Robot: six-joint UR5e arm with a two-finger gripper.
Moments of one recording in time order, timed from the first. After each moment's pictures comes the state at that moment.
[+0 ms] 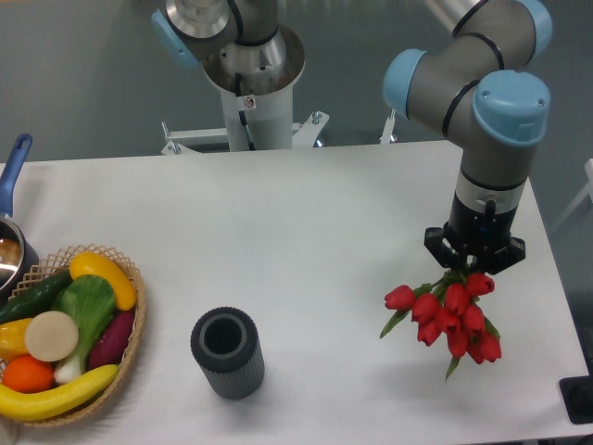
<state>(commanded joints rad) 2.70 -1.99 -1.43 -1.07 1.45 0.93</state>
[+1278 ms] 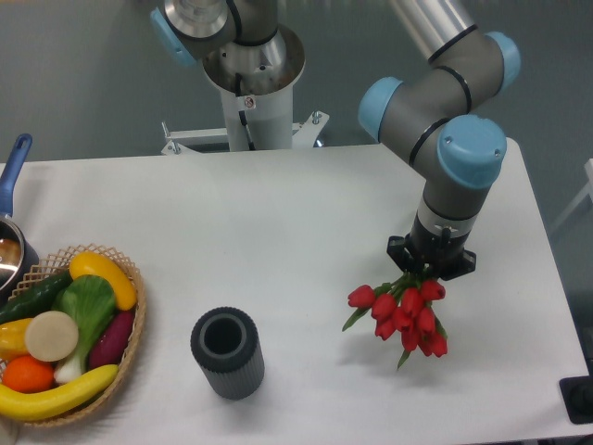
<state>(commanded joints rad) 2.66 -2.04 -1.54 -1.06 1.48 0.92</state>
